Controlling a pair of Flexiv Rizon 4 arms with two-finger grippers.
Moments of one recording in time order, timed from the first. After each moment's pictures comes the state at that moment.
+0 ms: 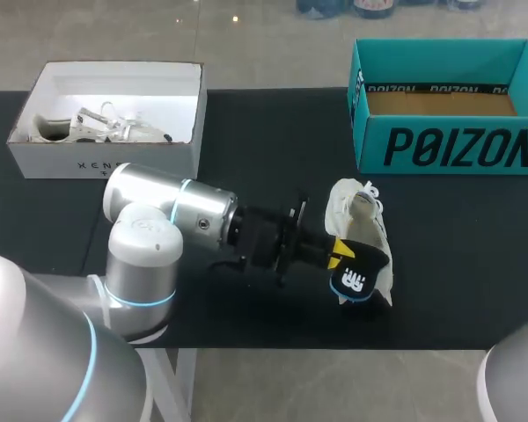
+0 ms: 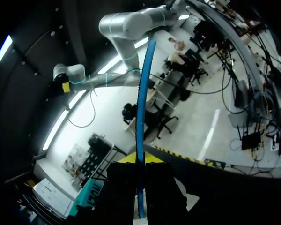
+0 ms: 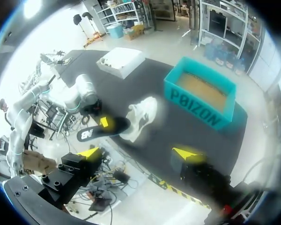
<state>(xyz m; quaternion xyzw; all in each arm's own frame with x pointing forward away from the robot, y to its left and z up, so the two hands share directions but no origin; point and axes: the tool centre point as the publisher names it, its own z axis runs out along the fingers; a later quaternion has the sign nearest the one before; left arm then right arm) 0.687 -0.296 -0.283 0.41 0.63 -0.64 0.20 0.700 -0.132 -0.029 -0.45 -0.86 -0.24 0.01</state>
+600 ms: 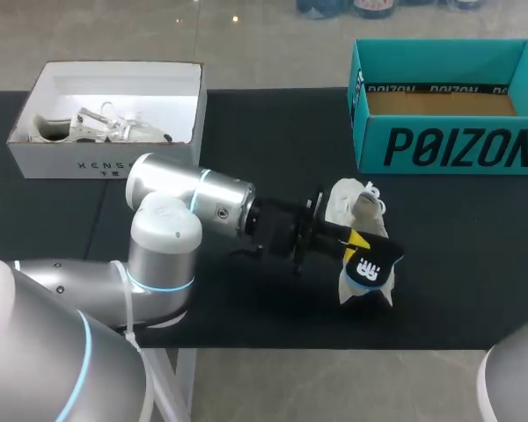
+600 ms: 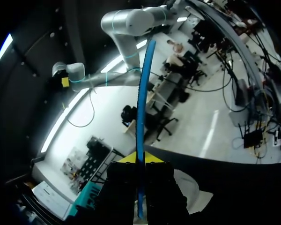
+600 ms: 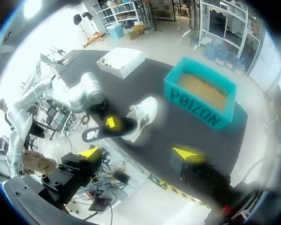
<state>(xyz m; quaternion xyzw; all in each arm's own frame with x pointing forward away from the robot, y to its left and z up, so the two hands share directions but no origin) 0.705 -0.325 -0.287 0.42 0.62 -0.64 0.19 0.700 -0.132 -0.028 -0.45 -0.86 -0.24 0.01</state>
